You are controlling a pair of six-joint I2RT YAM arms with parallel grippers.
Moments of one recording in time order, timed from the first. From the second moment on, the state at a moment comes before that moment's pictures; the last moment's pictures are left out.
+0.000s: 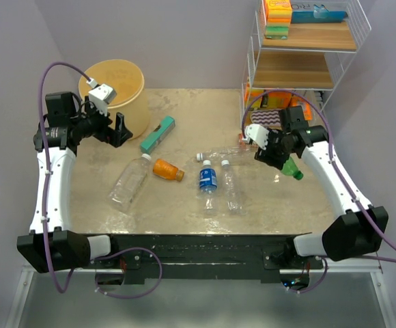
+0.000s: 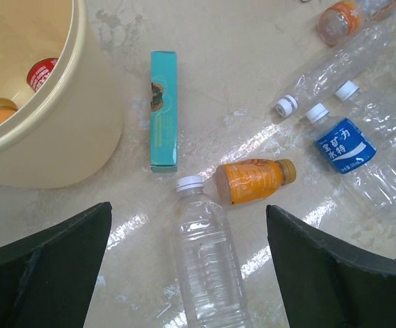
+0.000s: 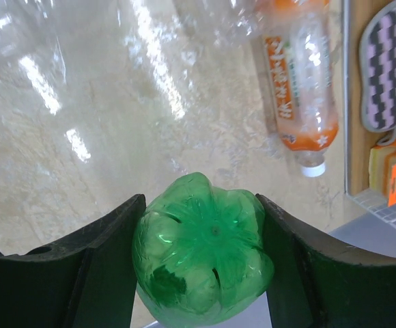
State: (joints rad) left arm 0.15 1.26 1.40 -0.79 0.66 0.38; right arm 0.20 1.36 1.24 -0.98 -0.16 -1.05
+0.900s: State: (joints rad) left arm 0.13 1.26 1.40 -0.72 0.95 0.24; right arm 0.20 1.48 1.74 -1.02 -0.69 -0.58
